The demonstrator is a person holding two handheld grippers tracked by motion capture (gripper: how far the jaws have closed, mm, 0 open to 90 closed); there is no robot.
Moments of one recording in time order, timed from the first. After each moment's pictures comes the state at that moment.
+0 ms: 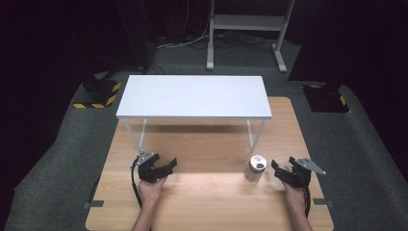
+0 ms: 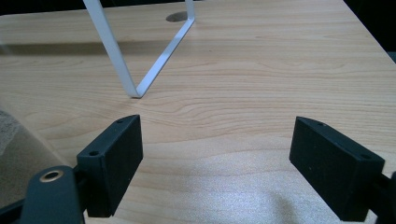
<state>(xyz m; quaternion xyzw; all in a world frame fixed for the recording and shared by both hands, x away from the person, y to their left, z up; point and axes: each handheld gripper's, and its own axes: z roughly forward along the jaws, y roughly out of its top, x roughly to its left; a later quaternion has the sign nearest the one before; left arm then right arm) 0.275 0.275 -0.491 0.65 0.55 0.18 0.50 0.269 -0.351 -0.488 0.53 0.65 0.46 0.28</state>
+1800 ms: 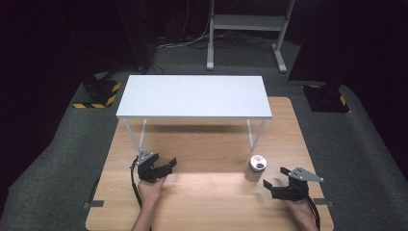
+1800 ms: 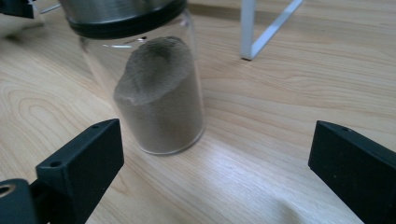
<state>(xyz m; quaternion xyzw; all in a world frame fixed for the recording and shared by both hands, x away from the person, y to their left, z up) 0.275 0.276 -0.492 0.64 0.55 0.18 0.51 0.259 -0.376 -0.472 0.40 0.76 0.48 0.19</state>
